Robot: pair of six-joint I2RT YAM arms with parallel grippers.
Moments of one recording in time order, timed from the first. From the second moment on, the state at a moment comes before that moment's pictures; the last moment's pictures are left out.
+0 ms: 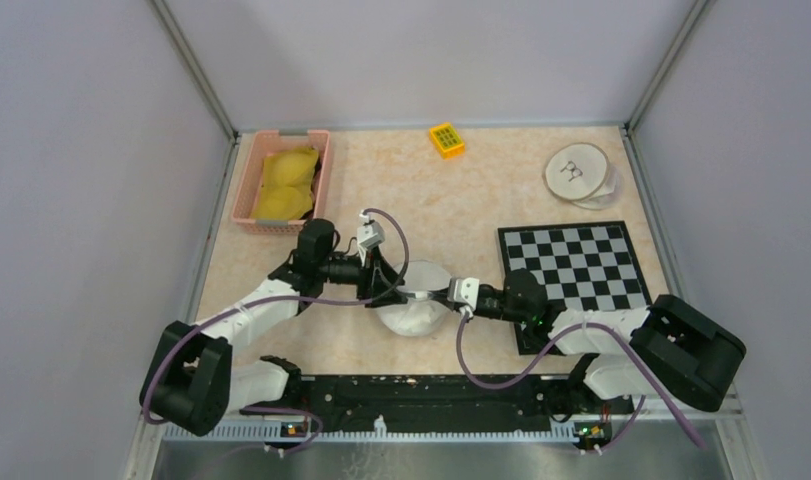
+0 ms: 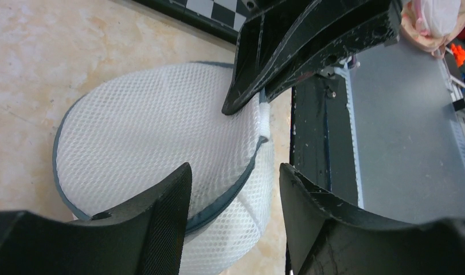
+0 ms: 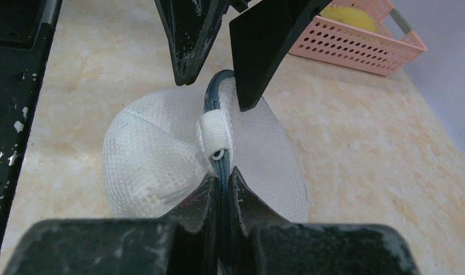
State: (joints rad) left arm -0.40 1.22 0.55 0.12 1.11 0.05; right arm 0.87 1.27 0.26 0.90 -0.46 -0.46
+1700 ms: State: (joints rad) left arm -0.40 1.38 0.45 0.61 1.00 -0.42; right arm 0.87 1.34 0.33 0.87 -0.38 -0.27
